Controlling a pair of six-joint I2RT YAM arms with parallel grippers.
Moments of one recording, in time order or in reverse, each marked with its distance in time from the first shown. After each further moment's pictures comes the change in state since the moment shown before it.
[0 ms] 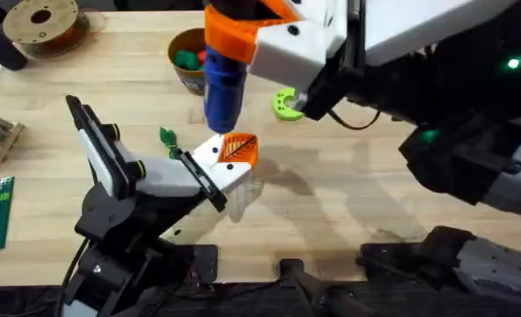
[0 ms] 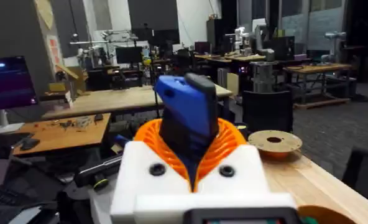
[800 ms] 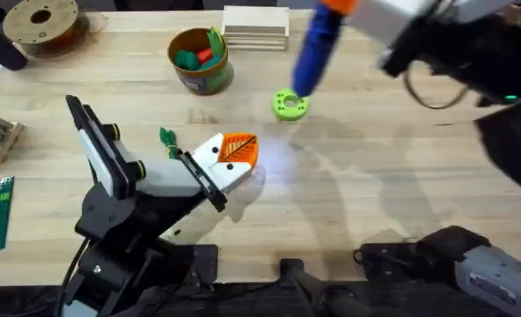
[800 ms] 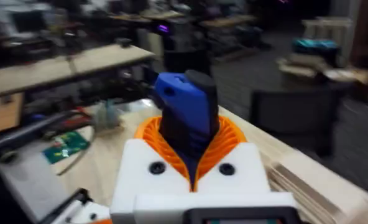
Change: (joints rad) left arm 0.000 0.000 0.000 0.000 0.000 0.000; right arm -0.409 -0.169 0.001 -0.366 -0.100 -0.063
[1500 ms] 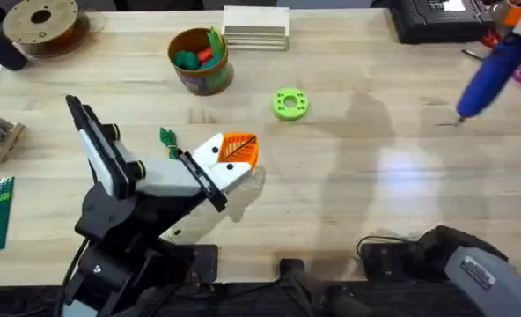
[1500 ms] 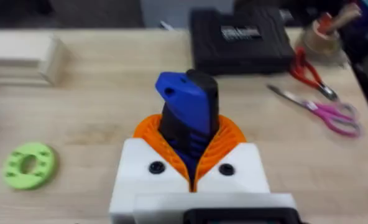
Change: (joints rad) left arm 0.000 0.000 0.000 0.000 0.000 0.000; right arm -0.763 -0.017 0.312 -1.012 0.321 -0.411
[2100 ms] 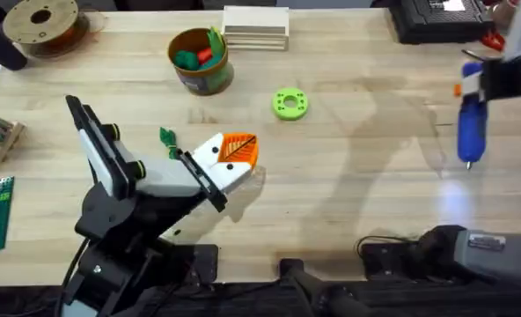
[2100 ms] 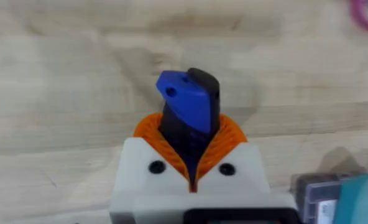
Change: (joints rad) left arm 0.000 0.000 0.000 0.000 0.000 0.000; right arm -0.011 0.518 0.128 -0.236 0.299 -0.244
